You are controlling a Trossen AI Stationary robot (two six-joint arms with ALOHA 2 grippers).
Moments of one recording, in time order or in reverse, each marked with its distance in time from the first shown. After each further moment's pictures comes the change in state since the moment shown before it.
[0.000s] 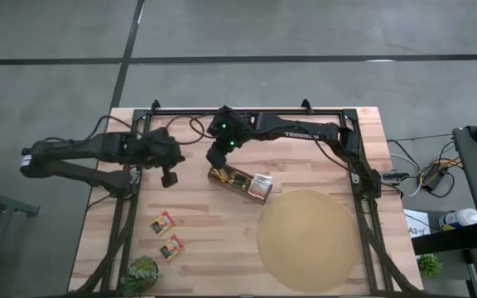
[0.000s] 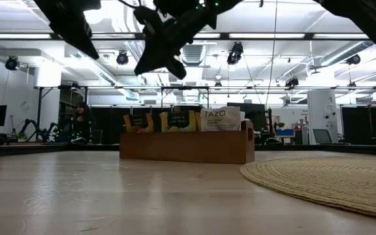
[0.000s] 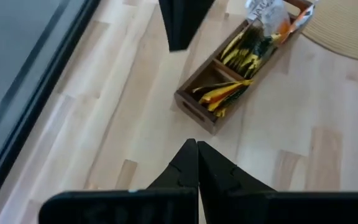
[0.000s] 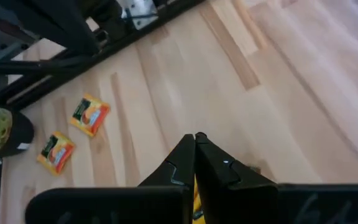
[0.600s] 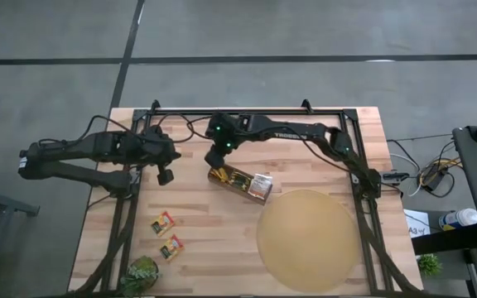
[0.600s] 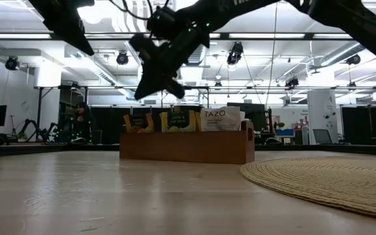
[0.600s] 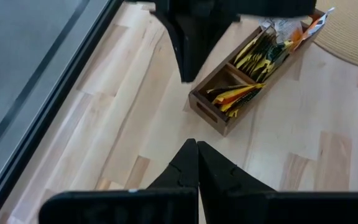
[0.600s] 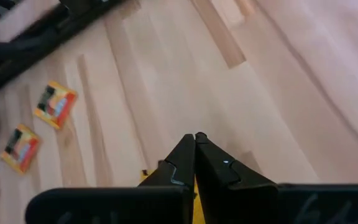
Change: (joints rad) left arm 0.000 -0.064 0.000 -0.034 -0.048 -0.023; right arm -0.029 0.111 0.034 -0.019 -0.027 -0.009
